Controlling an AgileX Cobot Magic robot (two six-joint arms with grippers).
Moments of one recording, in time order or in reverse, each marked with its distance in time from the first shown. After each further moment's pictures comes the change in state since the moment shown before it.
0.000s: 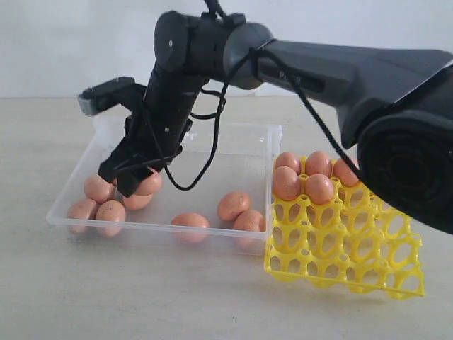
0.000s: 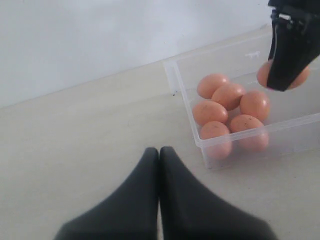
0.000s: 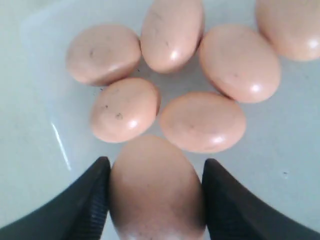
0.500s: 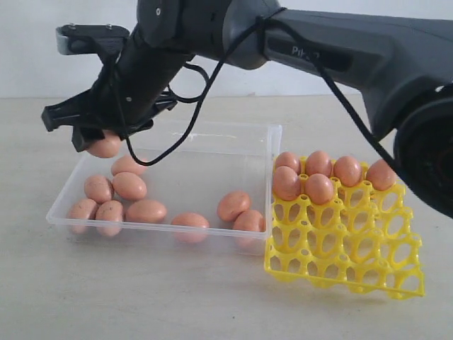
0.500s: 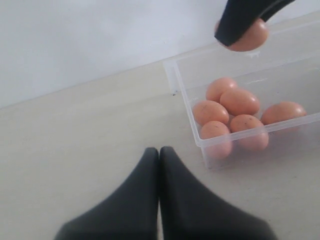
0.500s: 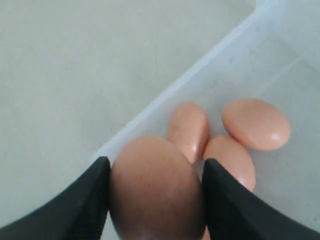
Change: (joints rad) left arm 0.000 0.000 0.000 0.000 0.000 0.000; right arm 0.056 -0.109 0.079 0.032 -0.292 0.316
